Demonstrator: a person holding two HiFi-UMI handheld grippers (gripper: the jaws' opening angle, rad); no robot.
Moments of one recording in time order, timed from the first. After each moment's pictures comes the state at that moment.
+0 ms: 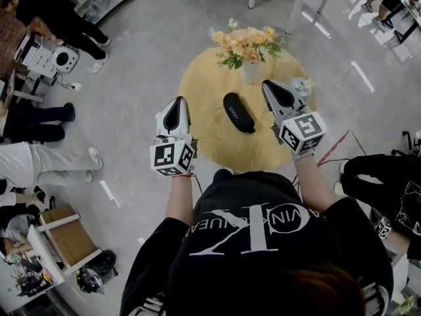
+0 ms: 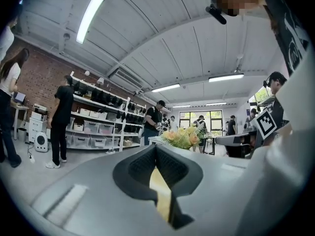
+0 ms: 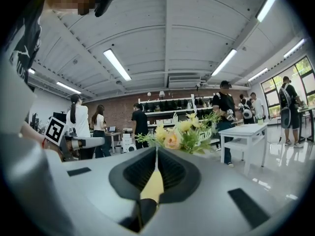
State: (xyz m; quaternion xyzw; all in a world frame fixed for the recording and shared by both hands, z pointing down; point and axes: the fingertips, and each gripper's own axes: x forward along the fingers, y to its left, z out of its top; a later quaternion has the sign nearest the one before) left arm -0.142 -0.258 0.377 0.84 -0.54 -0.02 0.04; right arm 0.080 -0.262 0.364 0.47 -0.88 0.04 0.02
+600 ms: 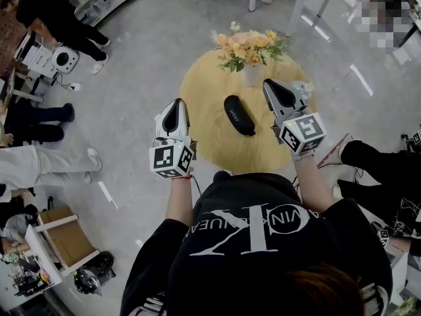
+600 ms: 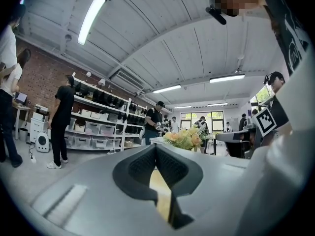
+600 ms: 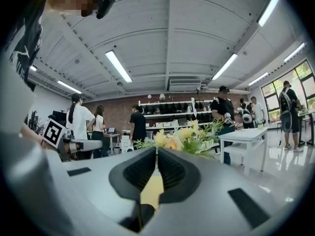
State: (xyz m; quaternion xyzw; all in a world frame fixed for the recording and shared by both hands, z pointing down) left arm -0.149 -0.259 0.375 0.83 -0.55 -0.03 0.04; right arm 0.079 -0.267 0.350 0.47 -0.88 0.02 0.01
